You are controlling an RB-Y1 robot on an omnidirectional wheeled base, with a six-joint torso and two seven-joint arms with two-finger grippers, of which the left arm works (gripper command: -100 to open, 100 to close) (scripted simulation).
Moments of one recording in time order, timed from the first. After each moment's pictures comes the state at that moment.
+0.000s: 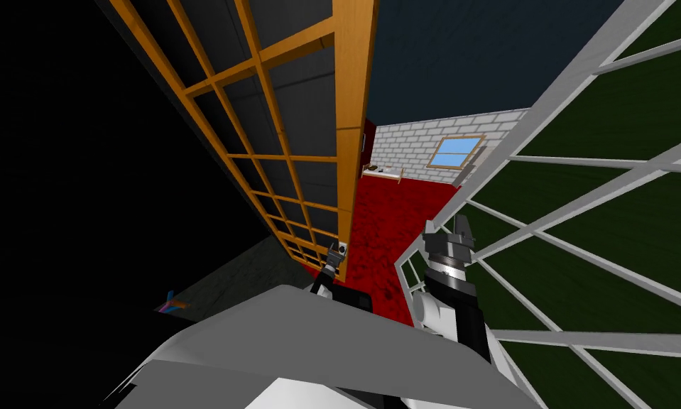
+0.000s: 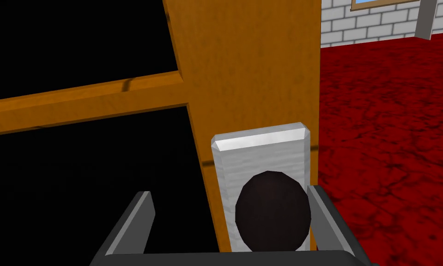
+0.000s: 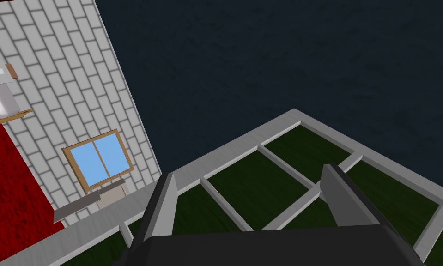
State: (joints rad) arm 0.03 0.04 -0.58 -0.81 0.54 -0.86 1.16
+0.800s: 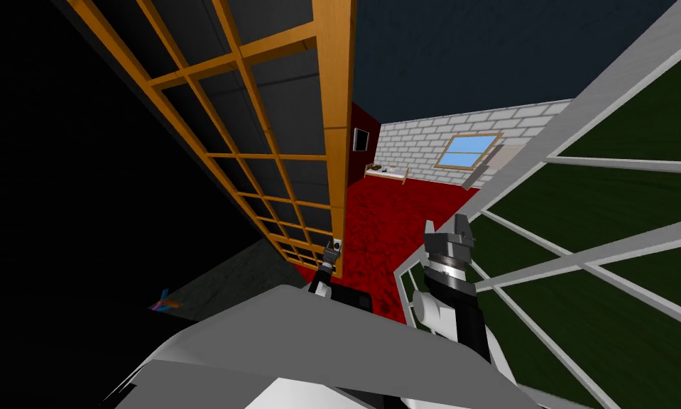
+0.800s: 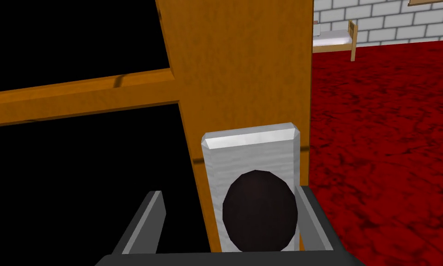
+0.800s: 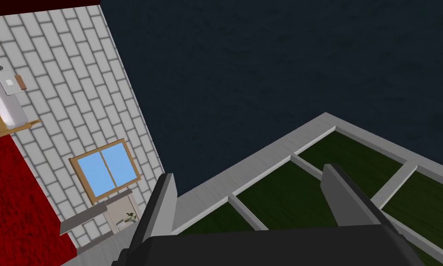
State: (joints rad) arm 0.02 0.03 -0.50 -0.80 0.58 -0.87 1.14
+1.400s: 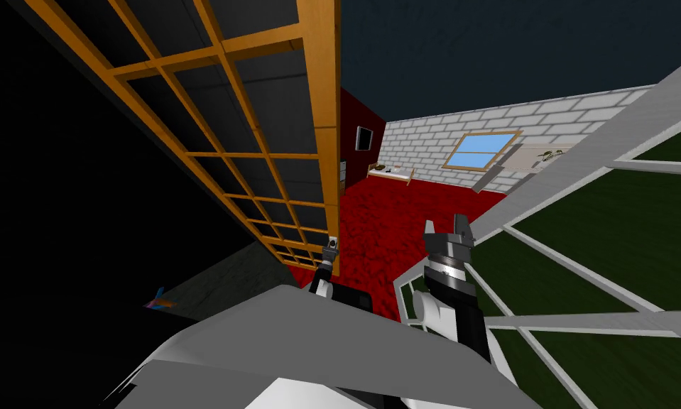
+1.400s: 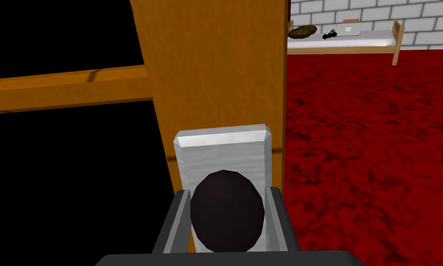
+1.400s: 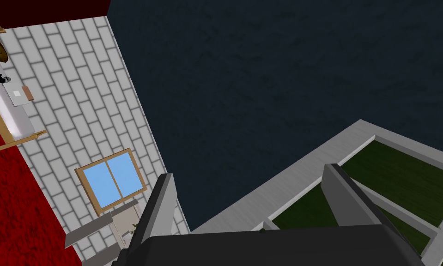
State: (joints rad) arm 0.00 -0.01 -0.44 -0.78 0.61 -0.88 1.13
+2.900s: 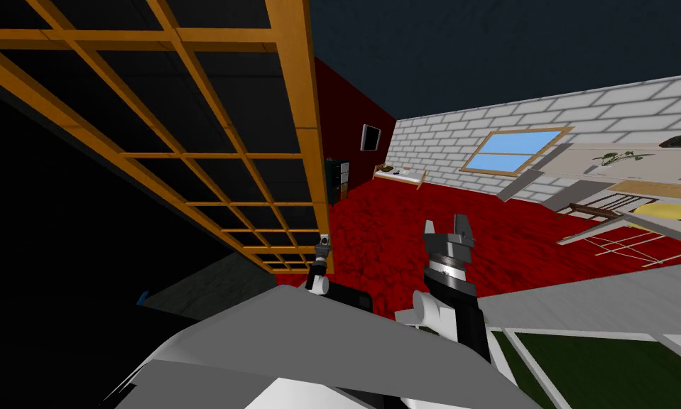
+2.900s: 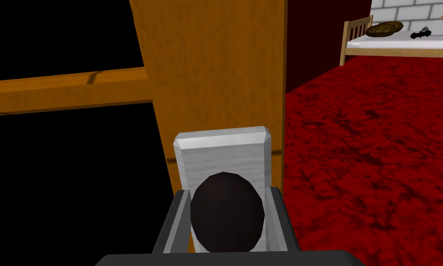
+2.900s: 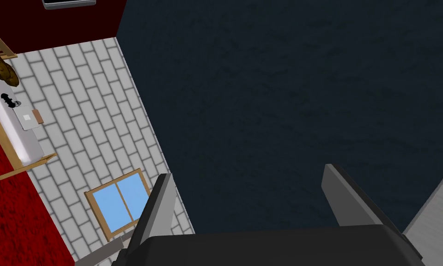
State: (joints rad) arm 0.00 0.01 -0.32 -0.78 0.68 -0.90 1.10
